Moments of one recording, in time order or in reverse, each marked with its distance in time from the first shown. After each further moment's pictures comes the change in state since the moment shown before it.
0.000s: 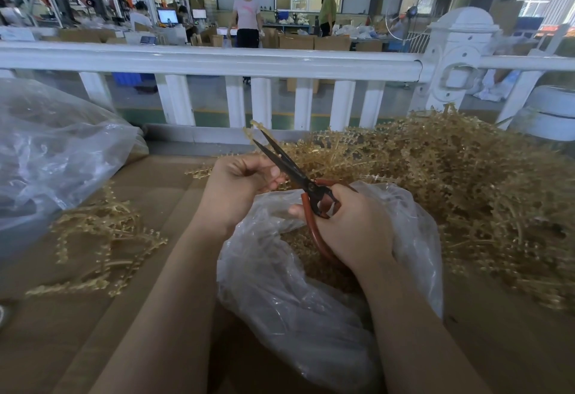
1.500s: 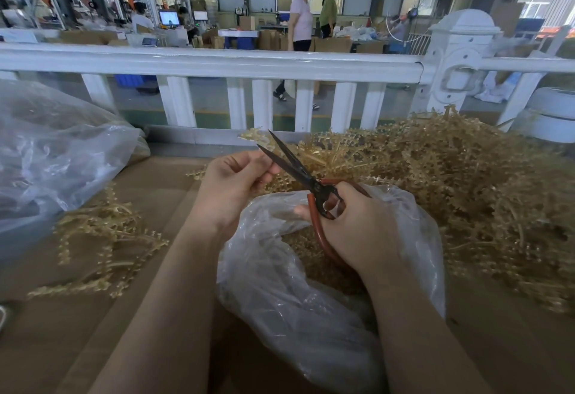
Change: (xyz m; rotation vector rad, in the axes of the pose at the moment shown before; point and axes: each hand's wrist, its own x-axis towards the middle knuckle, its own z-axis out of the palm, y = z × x) left_hand 0.004 -0.001 -0.005 -0.193 0.042 -0.069; right_hand 0.000 0.000 -0.009 0.009 -0.018 -0.014
